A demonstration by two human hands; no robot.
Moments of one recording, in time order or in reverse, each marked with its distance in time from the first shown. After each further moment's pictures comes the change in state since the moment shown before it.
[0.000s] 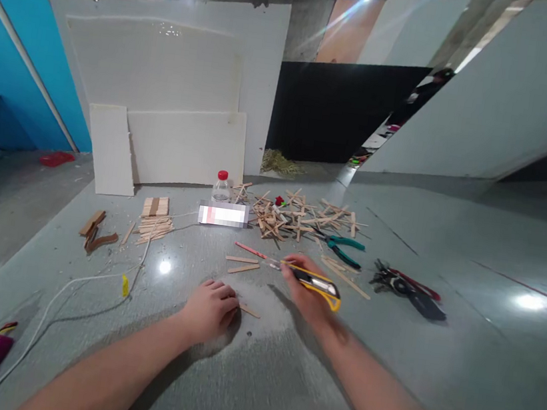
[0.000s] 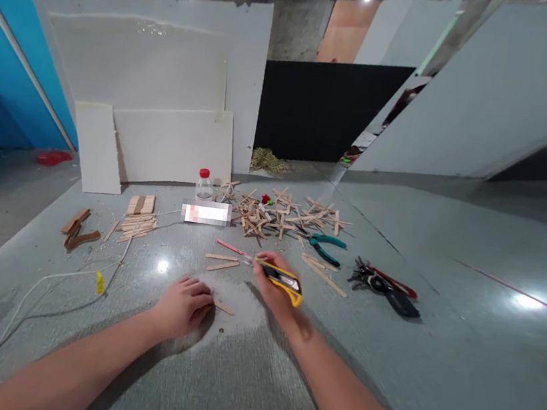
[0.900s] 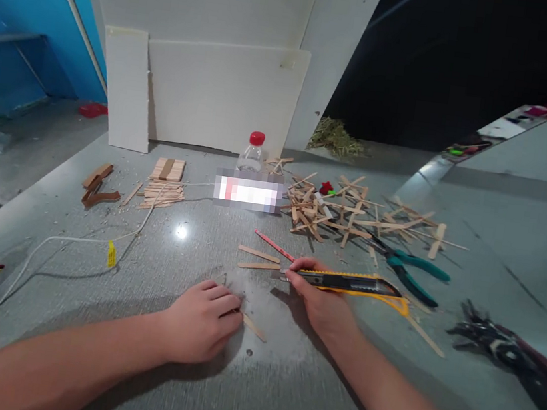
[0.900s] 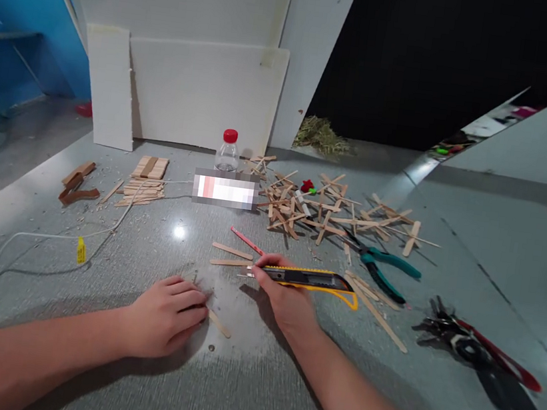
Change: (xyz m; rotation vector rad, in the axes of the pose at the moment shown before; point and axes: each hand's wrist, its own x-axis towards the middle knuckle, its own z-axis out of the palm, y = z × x) left_hand -0.009 0.026 -0.007 0.054 0.053 0.060; right_hand 0.015 0.019 0.025 0.458 -0.207 0.430
